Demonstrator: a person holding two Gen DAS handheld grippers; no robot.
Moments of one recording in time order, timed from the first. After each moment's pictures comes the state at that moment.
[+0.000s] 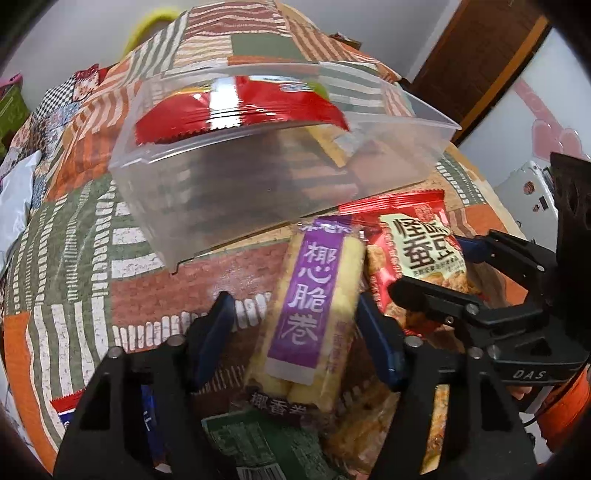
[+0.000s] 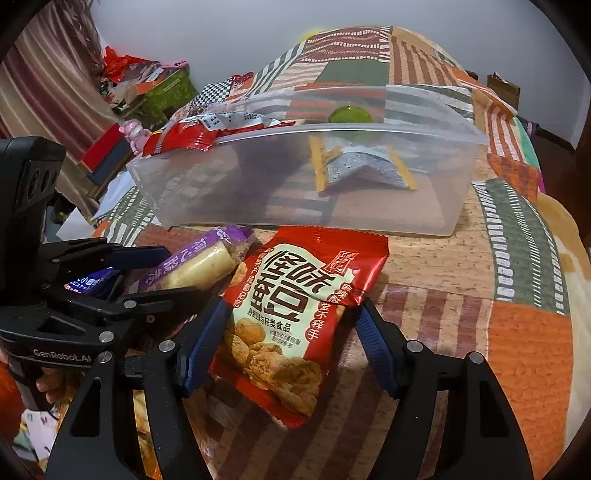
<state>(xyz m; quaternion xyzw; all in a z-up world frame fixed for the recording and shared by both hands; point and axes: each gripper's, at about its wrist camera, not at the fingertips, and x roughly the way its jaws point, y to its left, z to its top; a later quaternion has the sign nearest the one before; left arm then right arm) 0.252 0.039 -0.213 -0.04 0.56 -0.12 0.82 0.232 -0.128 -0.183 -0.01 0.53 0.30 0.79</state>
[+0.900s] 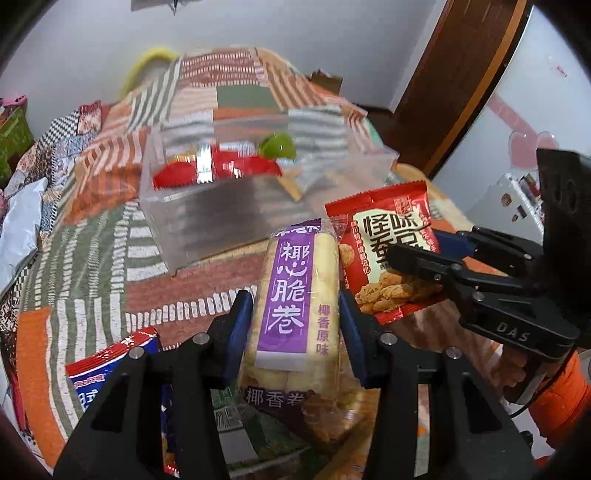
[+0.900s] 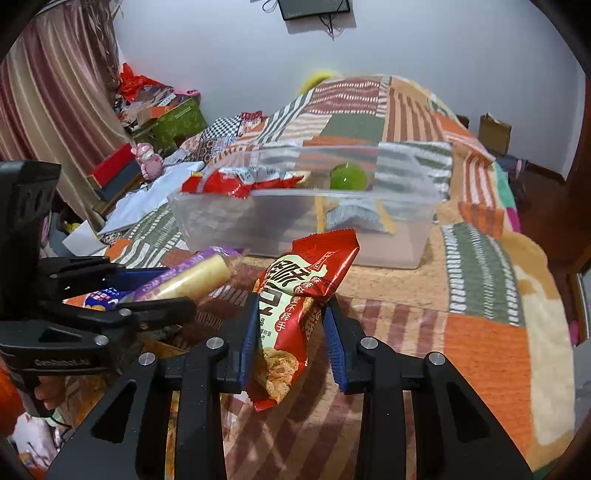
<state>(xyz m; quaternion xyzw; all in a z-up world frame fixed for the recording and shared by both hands) 0.203 0.026 -0.154 -0.05 0.48 -0.13 0.86 0.208 -0.146 -0.131 -0.02 0.46 0.30 0.84</state>
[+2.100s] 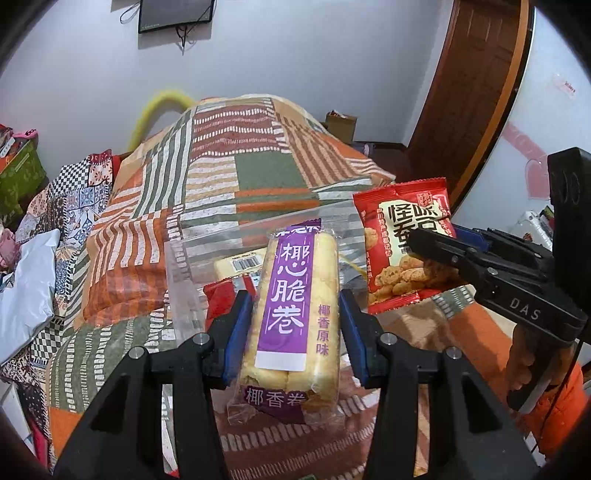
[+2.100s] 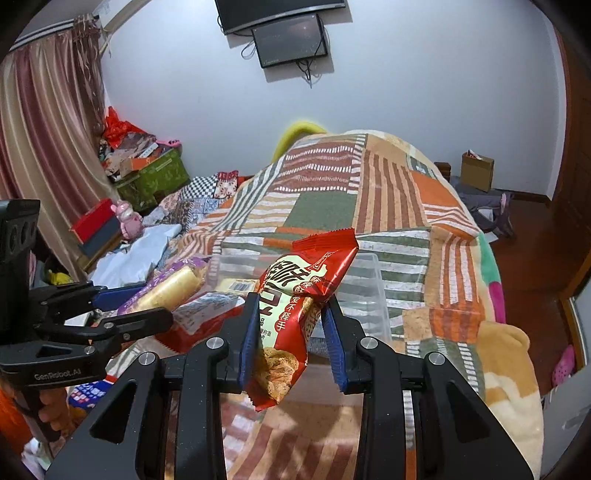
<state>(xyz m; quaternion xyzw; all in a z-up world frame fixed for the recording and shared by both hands) 0.301 0.045 -0.129 -0.03 0.43 -0.10 0.90 0.299 -0.144 -0.102 0.01 0.39 0.27 0.88</state>
